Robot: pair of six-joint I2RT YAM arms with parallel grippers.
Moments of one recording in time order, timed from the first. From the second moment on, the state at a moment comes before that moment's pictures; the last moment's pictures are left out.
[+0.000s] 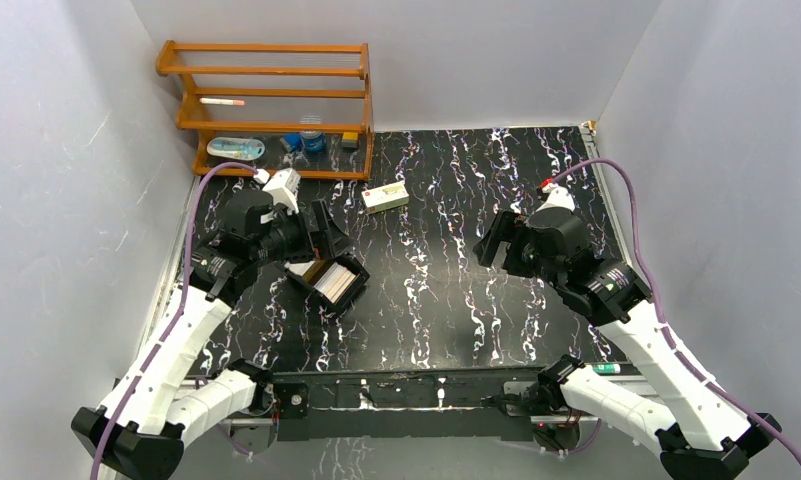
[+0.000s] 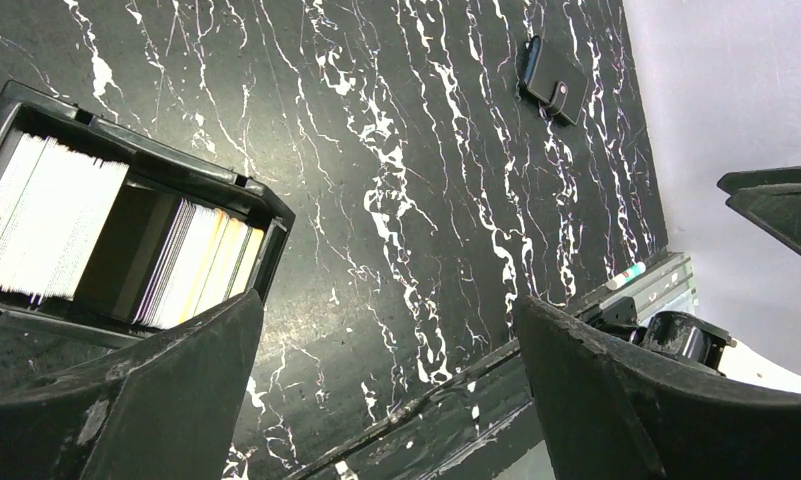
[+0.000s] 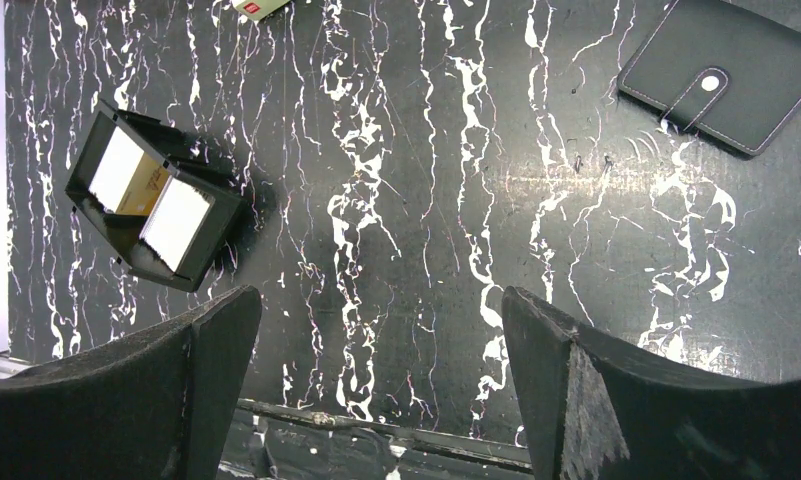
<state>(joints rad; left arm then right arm) -0.40 0.94 1.04 -0.67 0.25 -0.51 0.64 0.84 1.05 -0.85 0.21 0.67</state>
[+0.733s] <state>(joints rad) -0.40 0.94 0.89 -0.66 0.25 -0.49 0.59 1.15 1.05 -0.82 0.48 0.57</state>
